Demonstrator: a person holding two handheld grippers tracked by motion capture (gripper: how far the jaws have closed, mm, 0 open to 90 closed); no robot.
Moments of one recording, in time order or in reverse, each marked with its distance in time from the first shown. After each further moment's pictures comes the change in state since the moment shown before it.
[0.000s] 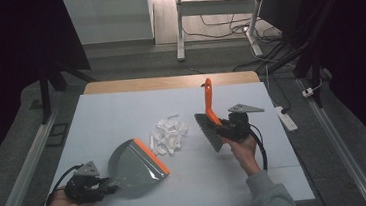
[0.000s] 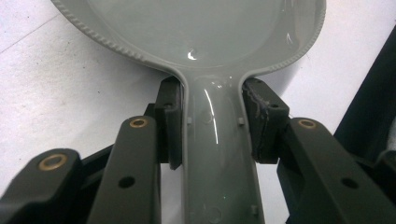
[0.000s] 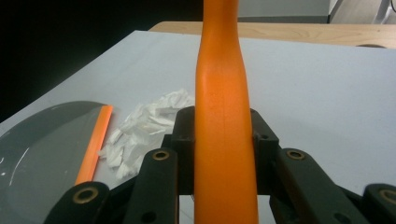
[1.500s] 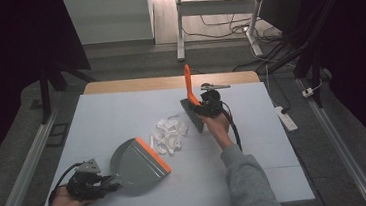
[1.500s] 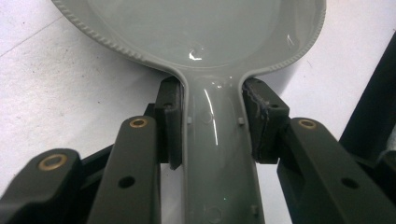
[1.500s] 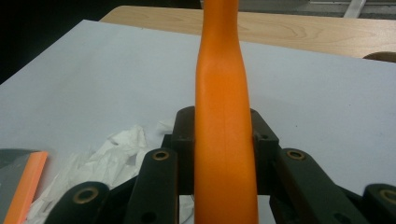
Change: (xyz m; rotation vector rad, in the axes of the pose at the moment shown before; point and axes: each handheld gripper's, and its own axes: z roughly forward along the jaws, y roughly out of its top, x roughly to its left) left arm 0.006 0.003 0.004 -0.013 -0.024 -0.007; right arm -0.017 0.042 0.104 0.110 -0.101 0.018
